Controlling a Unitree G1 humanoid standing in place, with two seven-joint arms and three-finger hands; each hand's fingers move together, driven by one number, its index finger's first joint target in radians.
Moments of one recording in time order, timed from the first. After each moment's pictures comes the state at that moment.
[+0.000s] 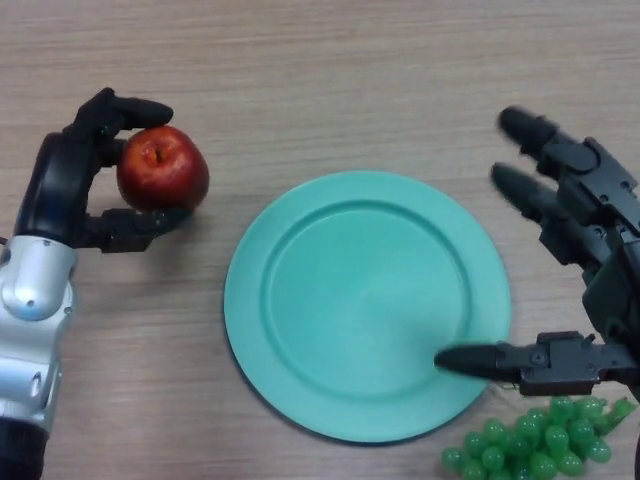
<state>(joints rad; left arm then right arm) -0.39 0.35 0.05 0.26 0.18 -0.10 -0.04 0.13 -0.19 0.07 -0.79 0.01 0.33 0.10</state>
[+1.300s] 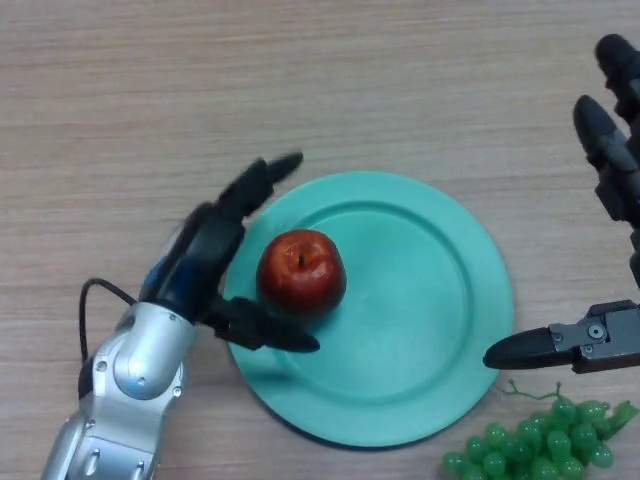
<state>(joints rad) -0.18 0.18 -0.15 -0.18 0.29 0.13 -0.11 0.04 -0.21 -0.07 -0.80 0.13 0.38 0.12</state>
